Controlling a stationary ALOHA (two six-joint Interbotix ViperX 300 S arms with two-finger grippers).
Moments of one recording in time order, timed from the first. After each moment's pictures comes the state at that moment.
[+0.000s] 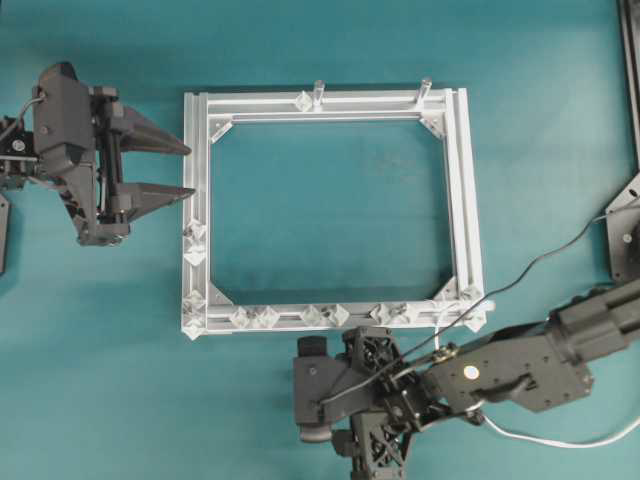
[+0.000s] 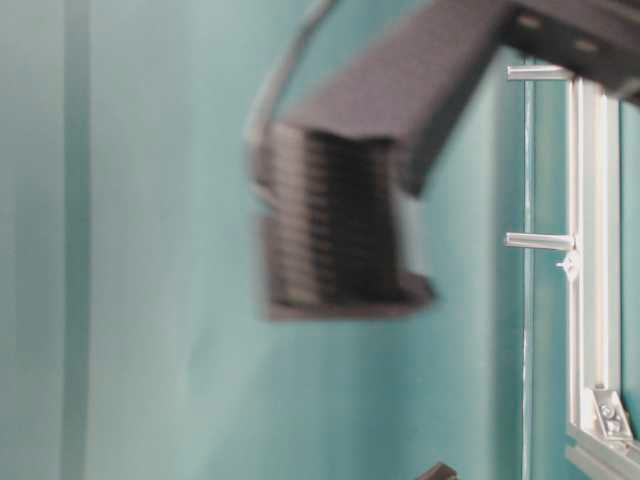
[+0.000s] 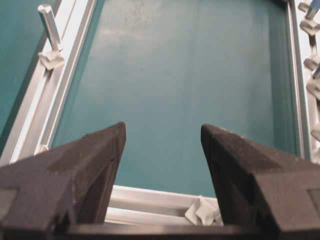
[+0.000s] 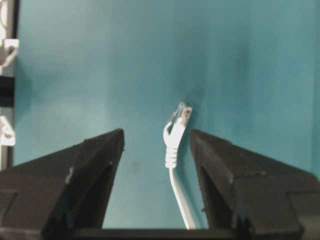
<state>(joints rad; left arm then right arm) 0.13 -0.49 1.10 -0.07 -0.14 0.06 0.43 0.28 0.35 -0.11 0.30 0.72</state>
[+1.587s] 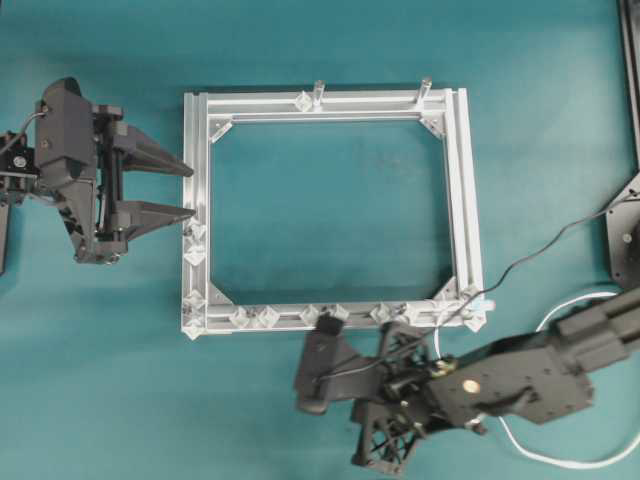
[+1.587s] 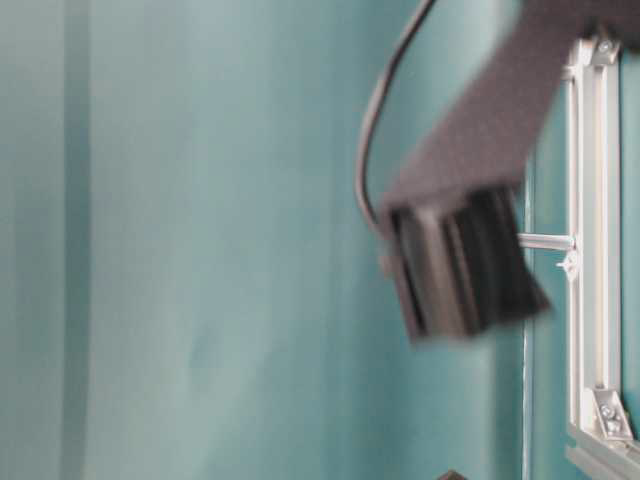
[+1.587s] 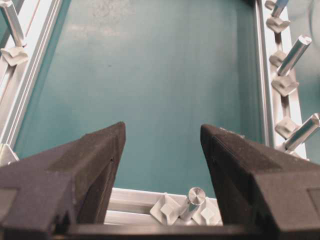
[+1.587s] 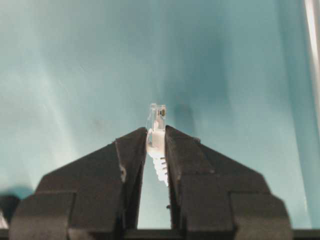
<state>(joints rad) 0.07 -0.48 1.10 -0.07 -0.14 -0.01 0.46 0.27 0.33 -0.17 0.59 1.09</state>
